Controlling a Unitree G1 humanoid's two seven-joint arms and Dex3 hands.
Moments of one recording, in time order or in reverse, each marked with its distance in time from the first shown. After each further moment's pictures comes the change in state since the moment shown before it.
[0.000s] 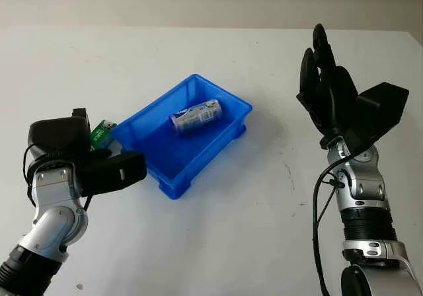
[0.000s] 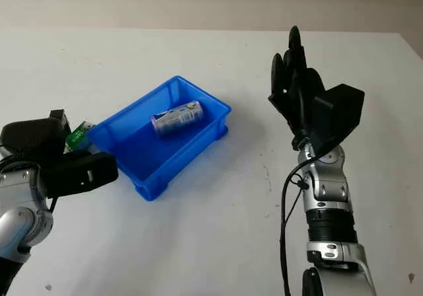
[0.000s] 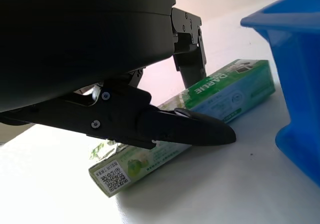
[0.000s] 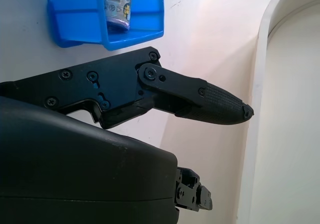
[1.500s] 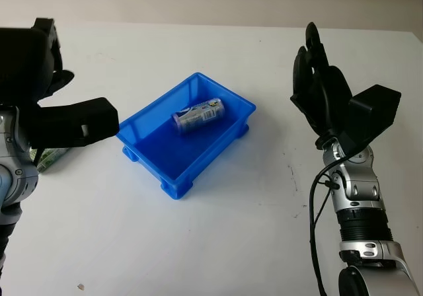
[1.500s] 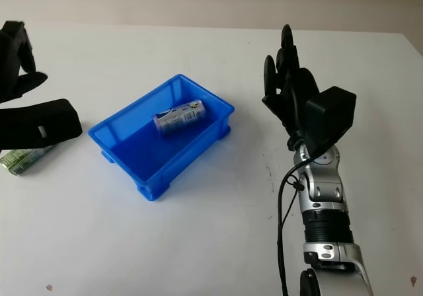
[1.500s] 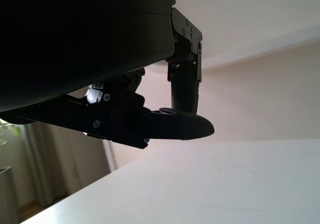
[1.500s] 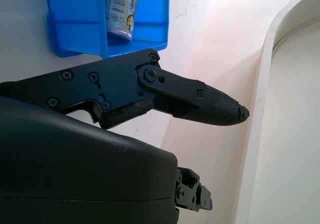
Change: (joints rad) left arm -0.187 0.115 0.230 -0.238 -0.163 -0.287 0.131; right arm 0.002 0.008 0.021 0.005 -0.032 -0.029 0.018
